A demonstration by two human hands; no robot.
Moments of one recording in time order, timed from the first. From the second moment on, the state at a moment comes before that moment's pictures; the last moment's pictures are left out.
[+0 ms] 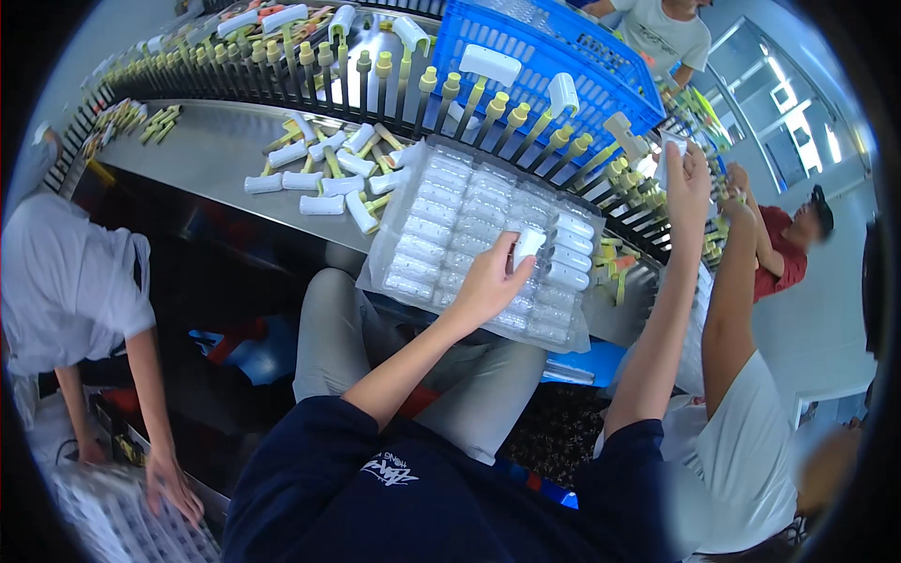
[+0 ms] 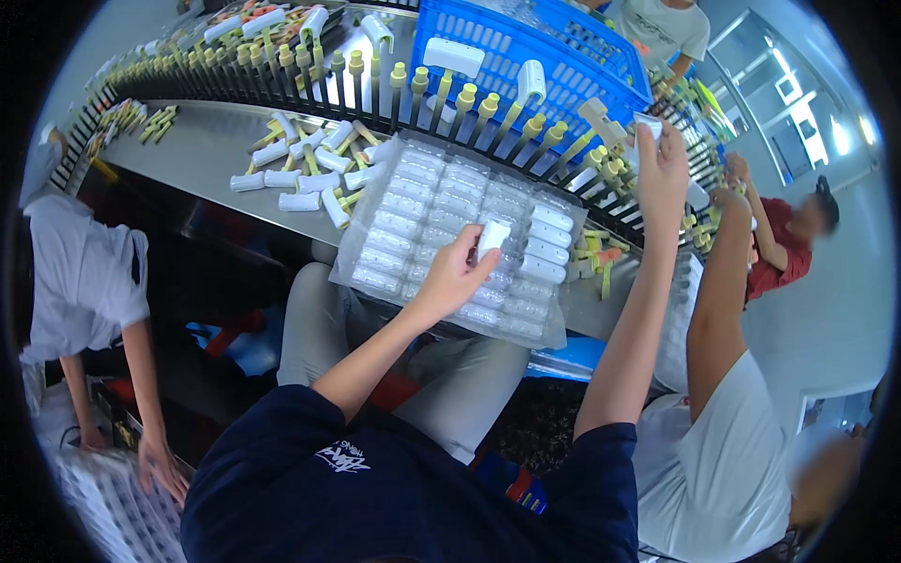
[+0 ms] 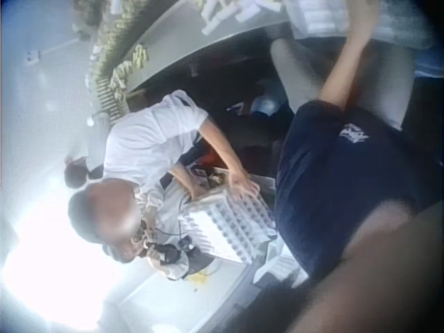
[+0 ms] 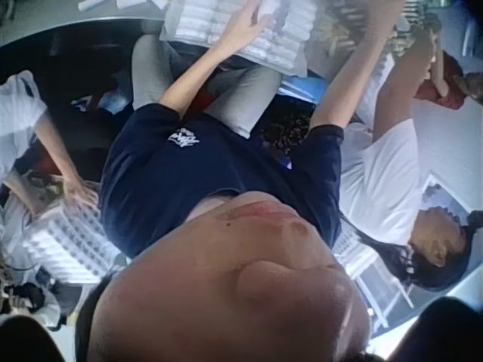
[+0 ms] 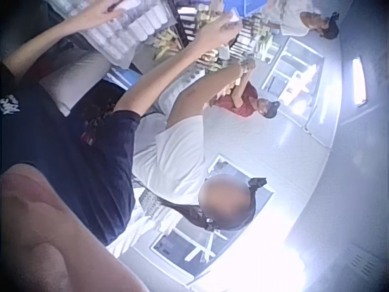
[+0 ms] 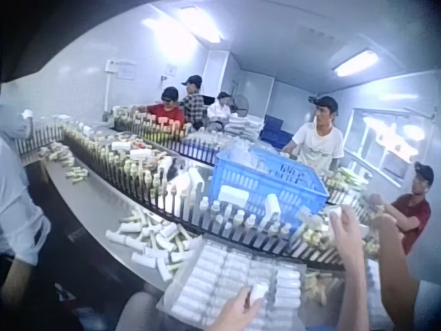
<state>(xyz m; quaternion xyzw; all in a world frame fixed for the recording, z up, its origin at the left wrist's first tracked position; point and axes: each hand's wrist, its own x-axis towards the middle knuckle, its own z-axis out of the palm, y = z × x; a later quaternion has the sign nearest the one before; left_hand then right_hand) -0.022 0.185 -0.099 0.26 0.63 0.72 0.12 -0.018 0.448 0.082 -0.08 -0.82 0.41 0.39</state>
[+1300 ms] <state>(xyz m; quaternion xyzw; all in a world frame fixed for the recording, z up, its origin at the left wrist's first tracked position) -0.021 0.196 -0.105 0.24 0.61 0.75 0.09 0.079 0.336 -0.029 -0.23 -0.89 0.20 0.33</state>
